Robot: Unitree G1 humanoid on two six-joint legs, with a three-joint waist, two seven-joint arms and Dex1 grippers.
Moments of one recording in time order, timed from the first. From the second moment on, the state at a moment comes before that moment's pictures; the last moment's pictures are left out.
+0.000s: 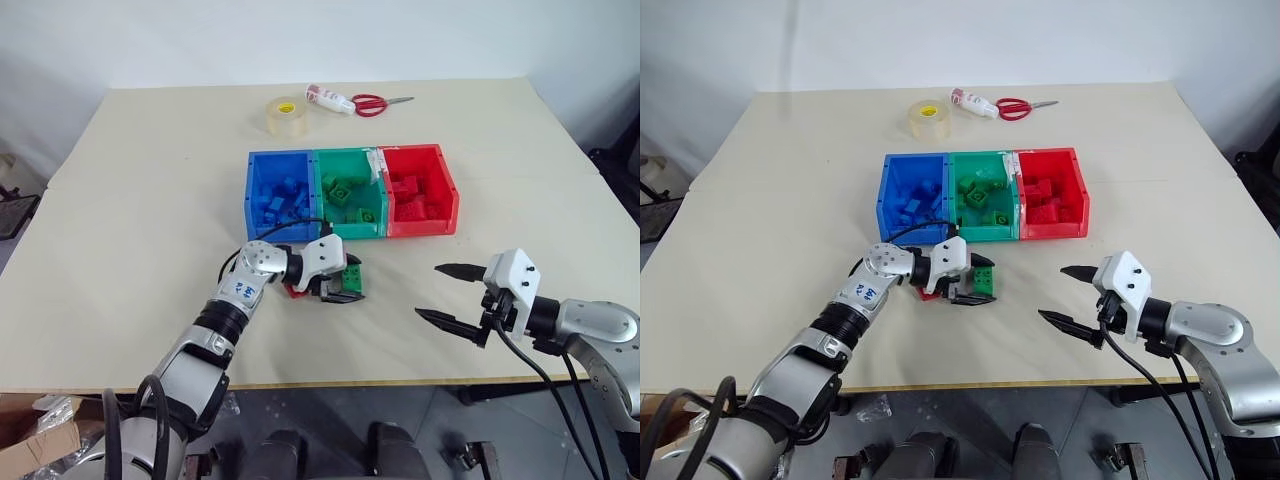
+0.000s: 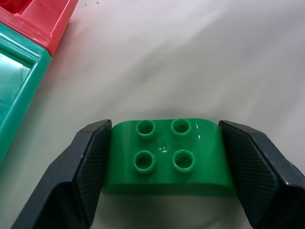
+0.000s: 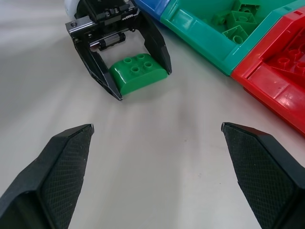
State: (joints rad) left arm -0.85 0.23 -0.28 0.74 0.01 -0.18 -1.06; right arm -0.07 -0.80 -0.17 -0.35 0.45 0.39 0.95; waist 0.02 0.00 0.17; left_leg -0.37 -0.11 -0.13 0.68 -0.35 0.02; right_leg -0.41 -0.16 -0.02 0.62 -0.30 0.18
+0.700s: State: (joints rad) left arm -1.07 0.19 -0.14 0.81 -0.07 -0.06 -0.97; right arm -0.02 -0.78 -0.25 -0.37 0.49 0.39 0.90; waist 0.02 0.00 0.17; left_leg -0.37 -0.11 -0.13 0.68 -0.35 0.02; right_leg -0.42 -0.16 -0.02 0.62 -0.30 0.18
